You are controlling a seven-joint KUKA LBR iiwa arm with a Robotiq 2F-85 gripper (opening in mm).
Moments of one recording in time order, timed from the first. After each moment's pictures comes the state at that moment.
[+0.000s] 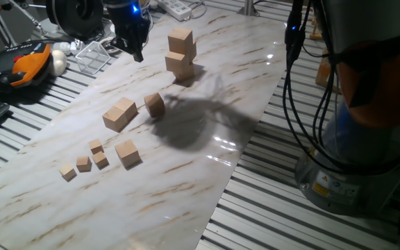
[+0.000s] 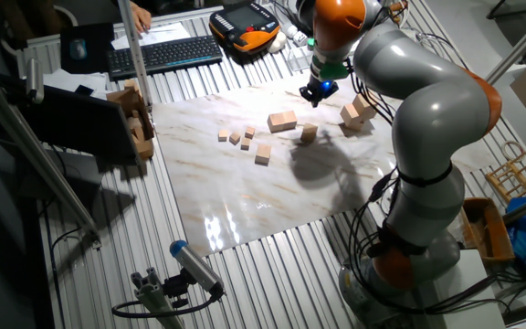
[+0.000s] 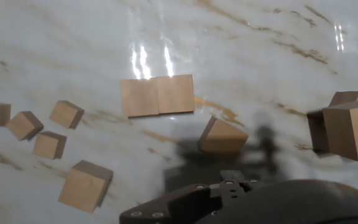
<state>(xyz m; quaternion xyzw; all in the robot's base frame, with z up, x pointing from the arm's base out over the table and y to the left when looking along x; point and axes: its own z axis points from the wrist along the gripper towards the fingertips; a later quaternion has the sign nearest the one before) 0.572 0.017 0.235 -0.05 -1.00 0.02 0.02</state>
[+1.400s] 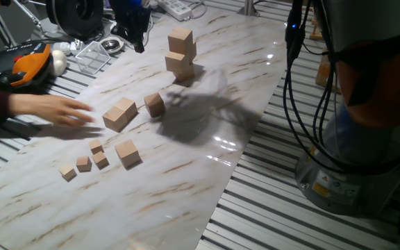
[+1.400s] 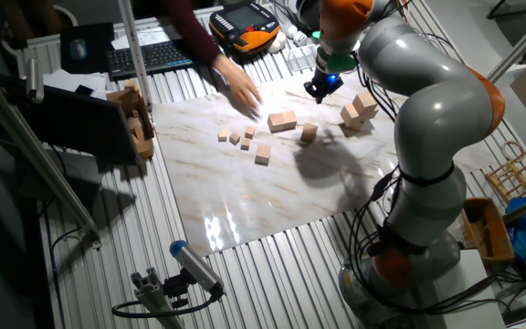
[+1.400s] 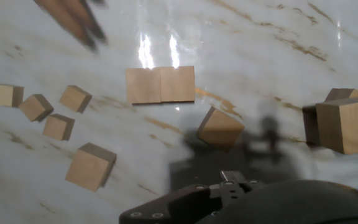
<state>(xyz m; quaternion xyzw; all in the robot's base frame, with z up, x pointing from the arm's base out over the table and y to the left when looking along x) 0.565 0.010 0.264 -0.04 -1.00 -0.01 0.03</state>
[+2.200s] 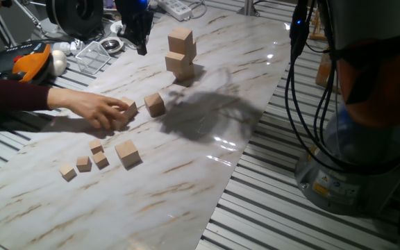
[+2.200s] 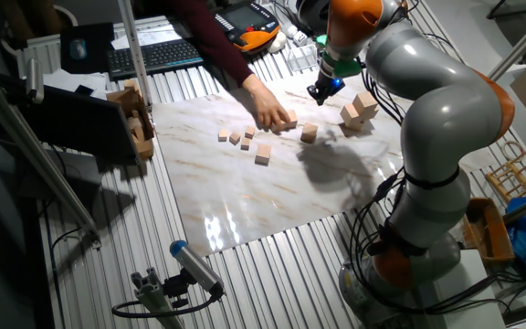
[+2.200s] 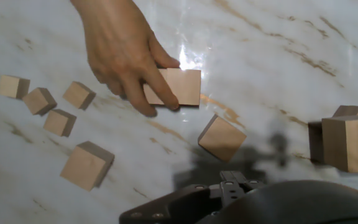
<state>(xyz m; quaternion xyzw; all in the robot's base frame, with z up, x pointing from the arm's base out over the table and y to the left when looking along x) 0.564 0.003 0.252 0.00 -1.00 -0.01 0.00</state>
